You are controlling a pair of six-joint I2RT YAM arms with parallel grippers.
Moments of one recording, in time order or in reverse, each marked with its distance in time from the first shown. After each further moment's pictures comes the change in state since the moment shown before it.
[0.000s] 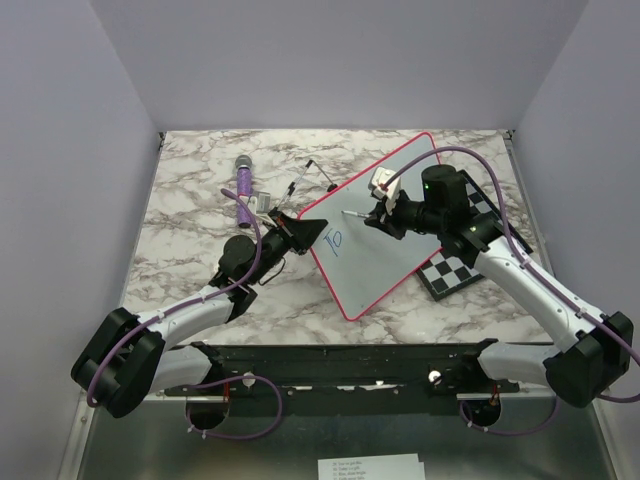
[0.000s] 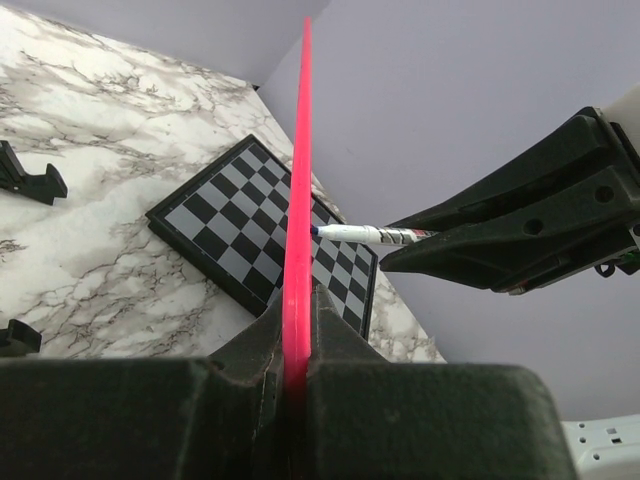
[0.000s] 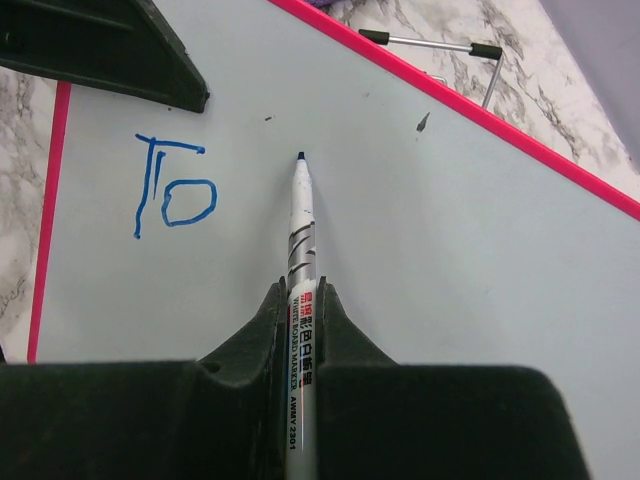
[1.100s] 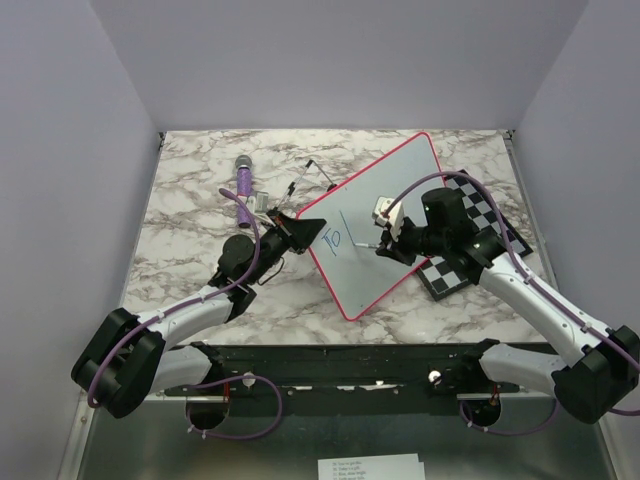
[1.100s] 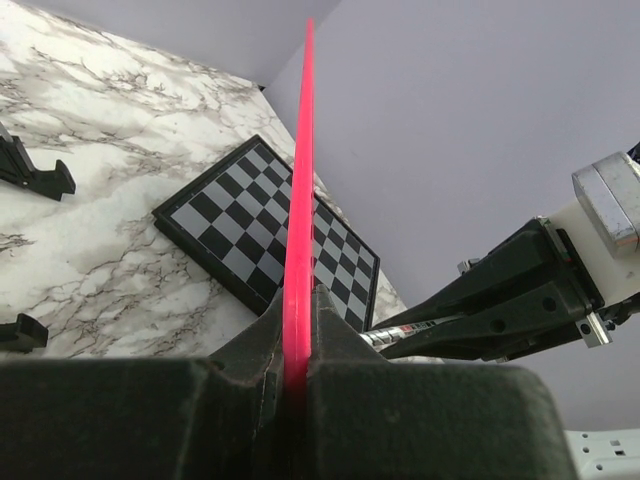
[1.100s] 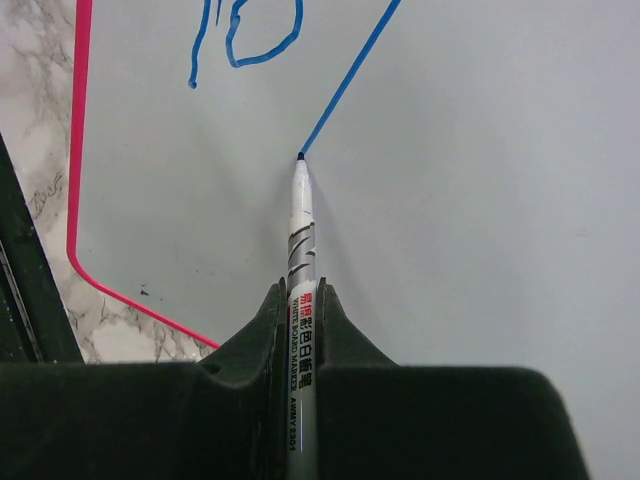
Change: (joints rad) left arm 0.012 0.000 -0.004 -0.007 -0.007 -0.014; right arm 0.000 -0.089 -0.147 -0.123 -0.001 -0.045
